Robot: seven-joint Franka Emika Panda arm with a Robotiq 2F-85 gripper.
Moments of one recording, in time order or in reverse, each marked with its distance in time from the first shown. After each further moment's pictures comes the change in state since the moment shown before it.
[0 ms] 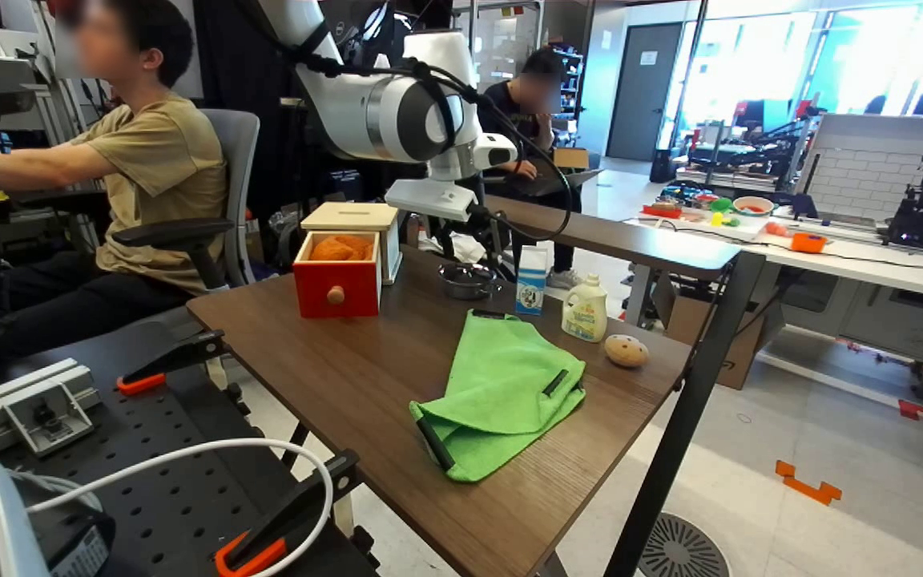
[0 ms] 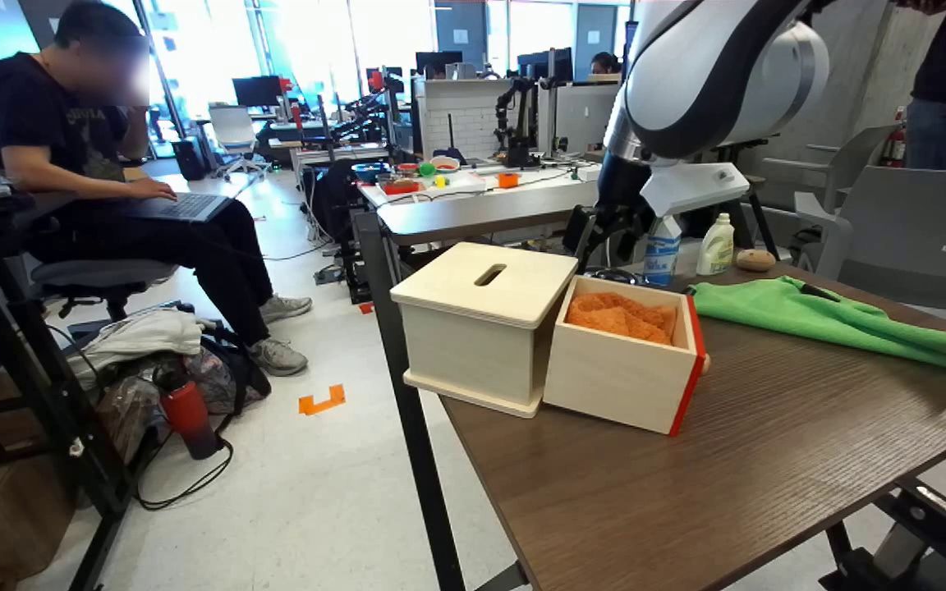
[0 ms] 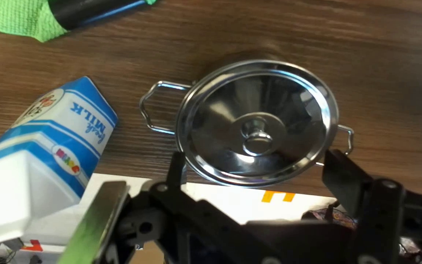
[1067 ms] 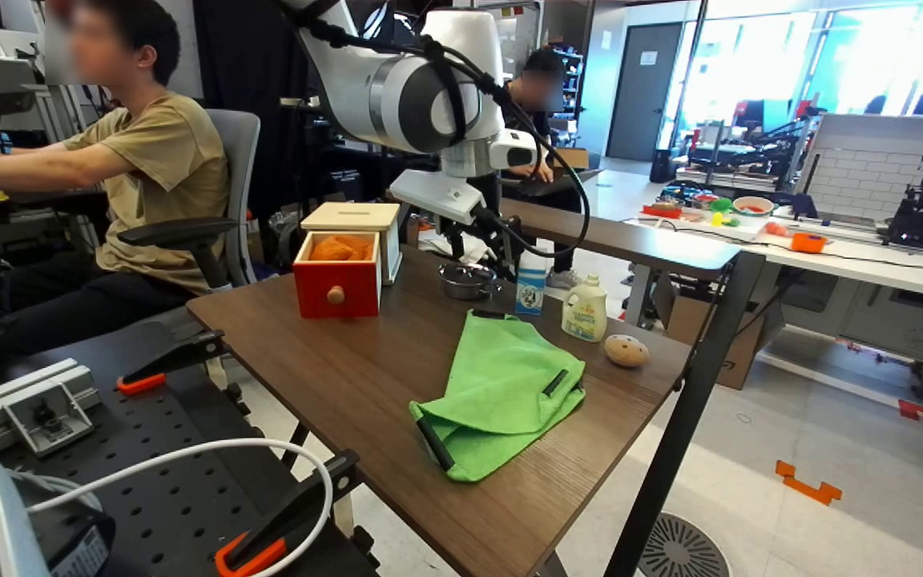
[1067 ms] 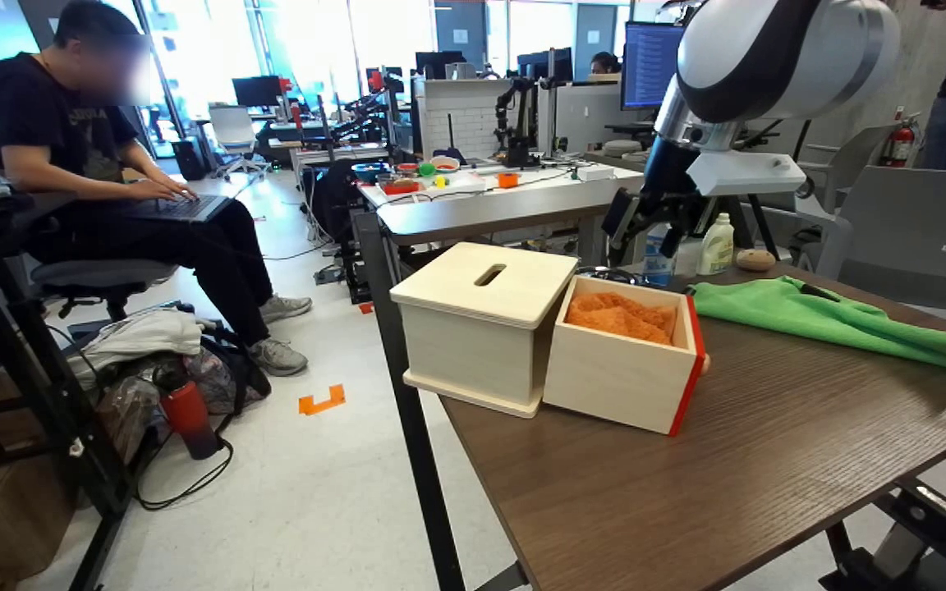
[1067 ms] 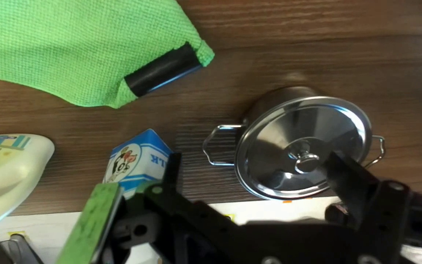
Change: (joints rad) arm -0.113 -0.096 0.055 -0.134 0.083 0.000 -0.004
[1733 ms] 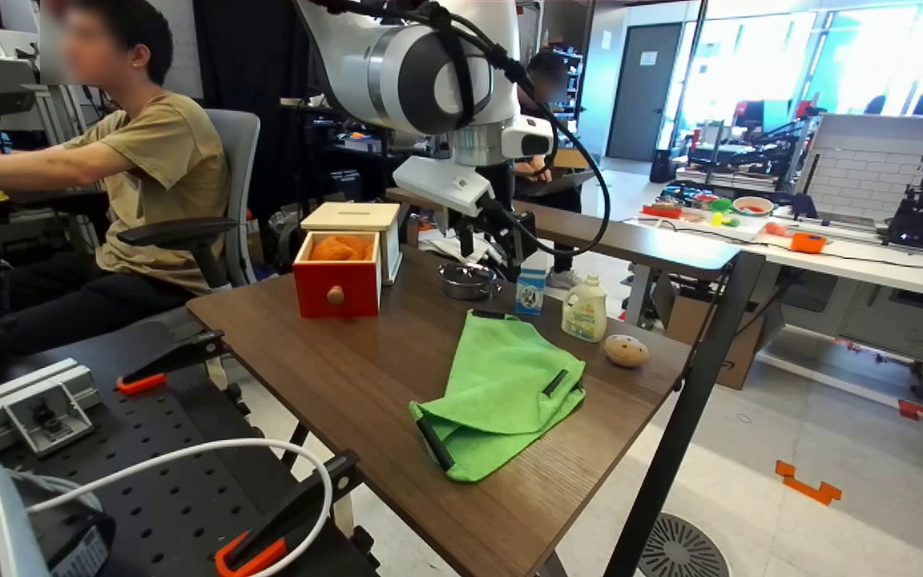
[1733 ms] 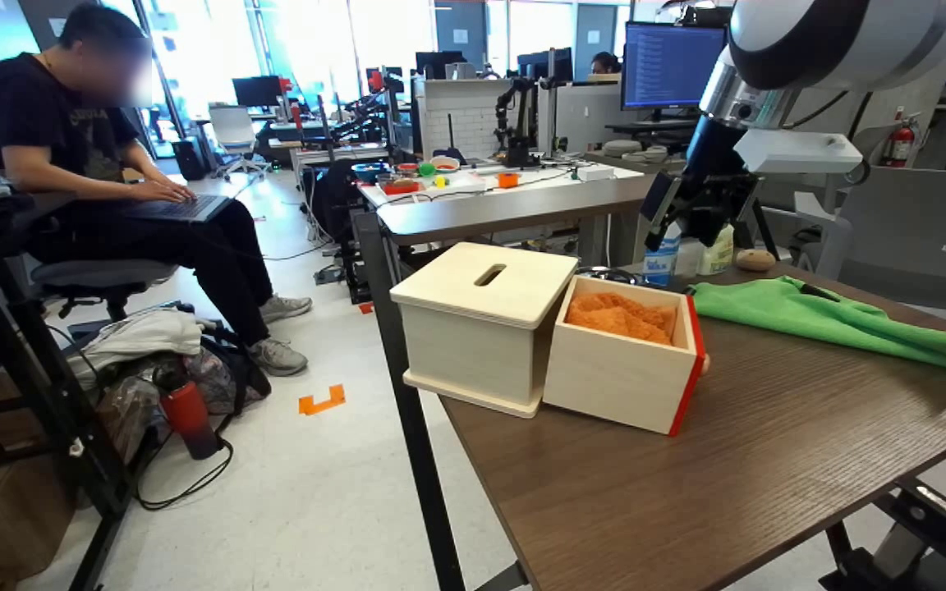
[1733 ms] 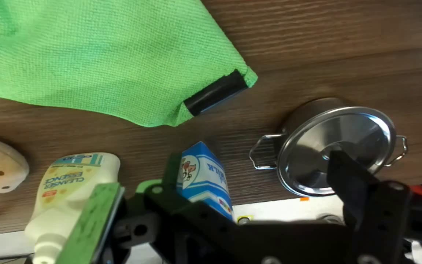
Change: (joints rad) arm -0.079 -0.099 0.022 -0.116 0.009 0.000 0.003
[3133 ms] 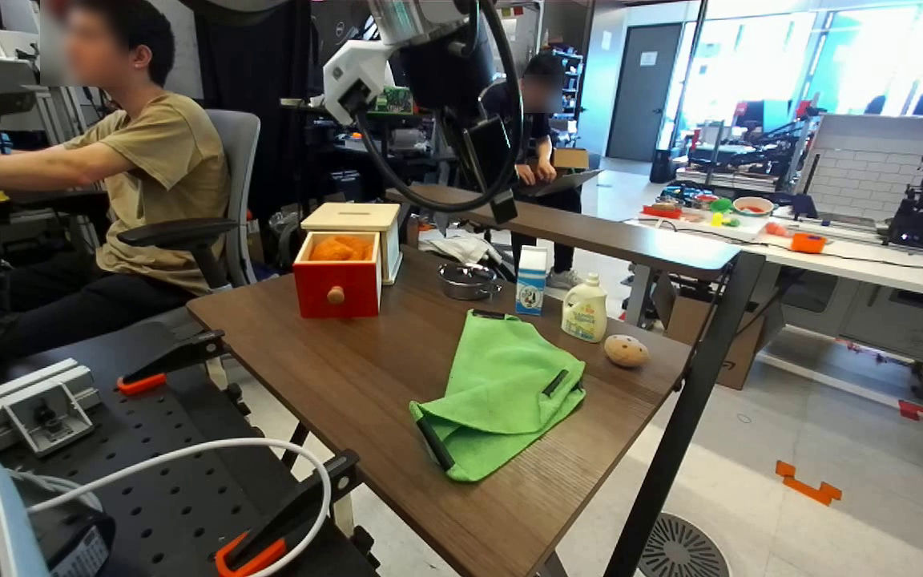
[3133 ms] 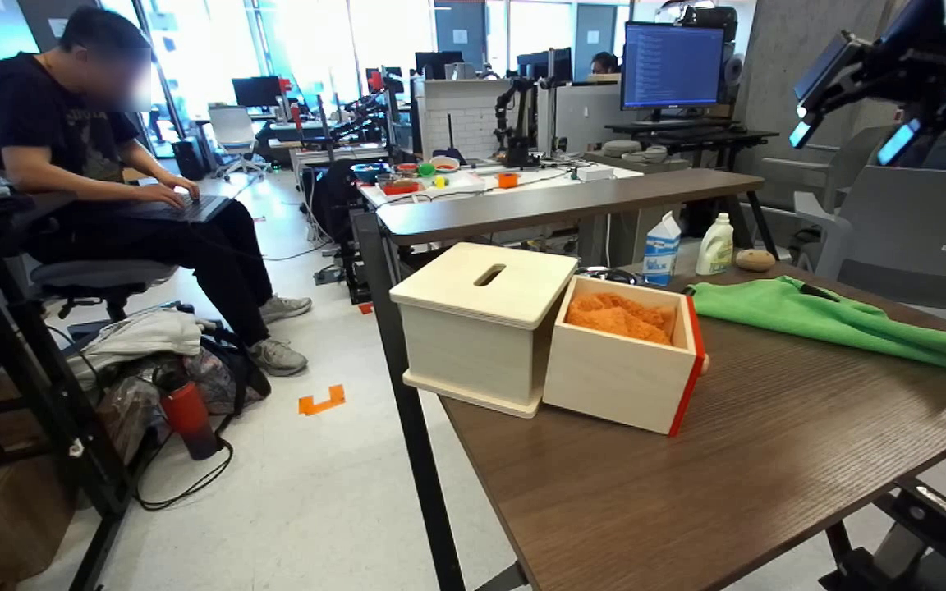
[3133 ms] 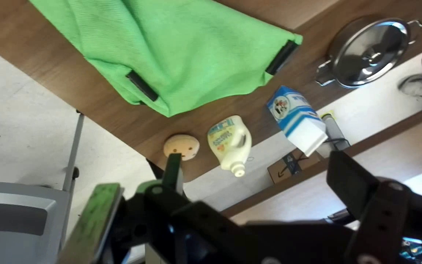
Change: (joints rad) arm -0.097 -0.543 -0.053 -0.598 -0.155 0.270 0.553
